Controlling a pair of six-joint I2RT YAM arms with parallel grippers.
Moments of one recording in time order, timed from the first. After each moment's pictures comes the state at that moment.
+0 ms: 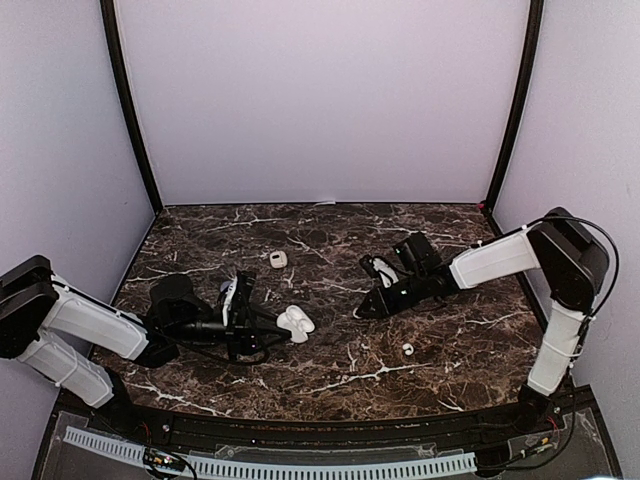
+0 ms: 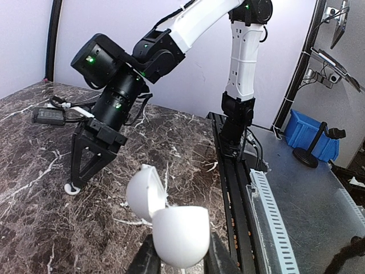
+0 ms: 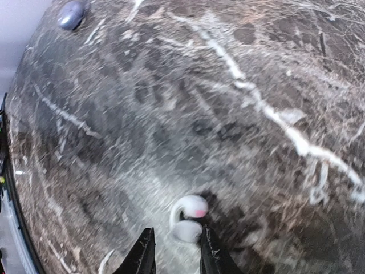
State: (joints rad) left arm -0.82 1.40 0.32 0.98 0.69 -0.19; right arm 0.65 1.85 0.96 -0.03 -0.46 0.23
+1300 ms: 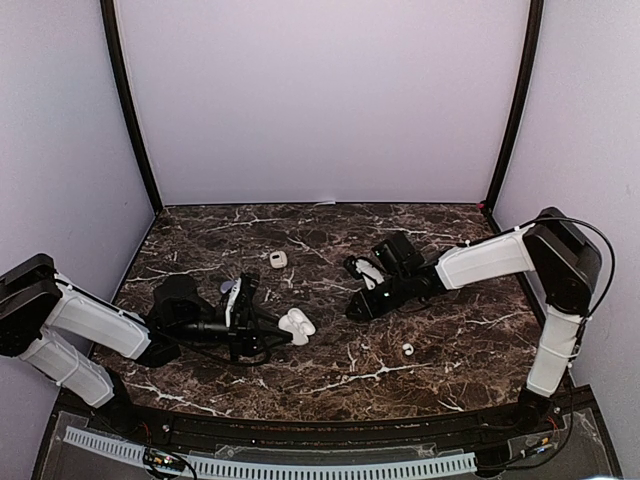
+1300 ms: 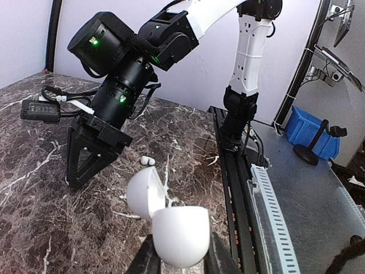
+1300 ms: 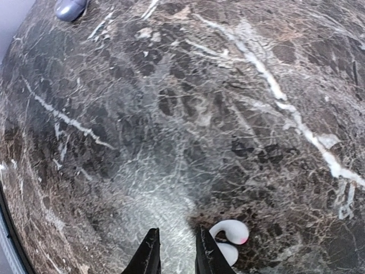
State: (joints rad) left arm -0.81 1.42 0.33 0.96 0.69 -0.19; right arm 0.76 1.84 1.02 -0.11 -0.34 0.23
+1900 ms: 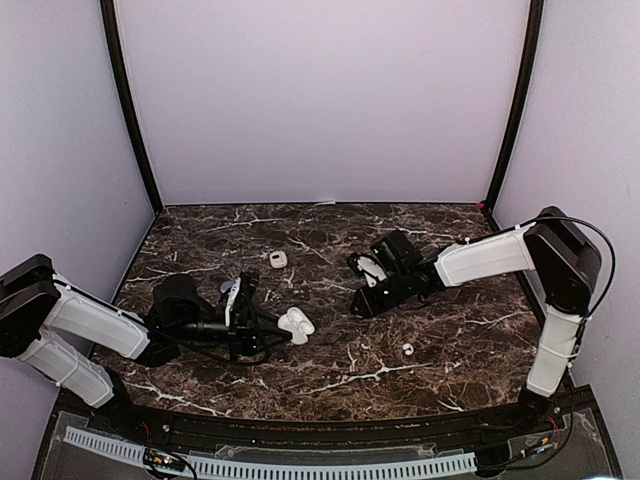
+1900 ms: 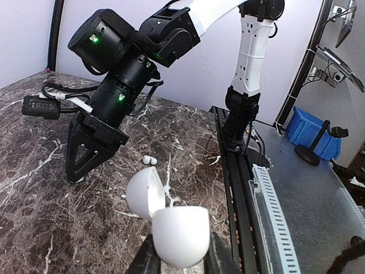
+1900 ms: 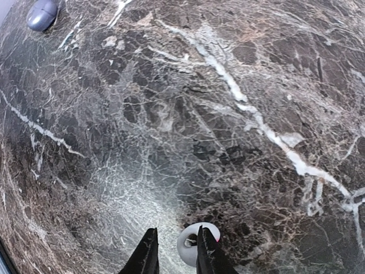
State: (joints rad) left arm -0.81 1.41 0.33 0.94 0.68 -0.19; right arm 0.76 1.85 1.05 -0.16 -0.22 0.24
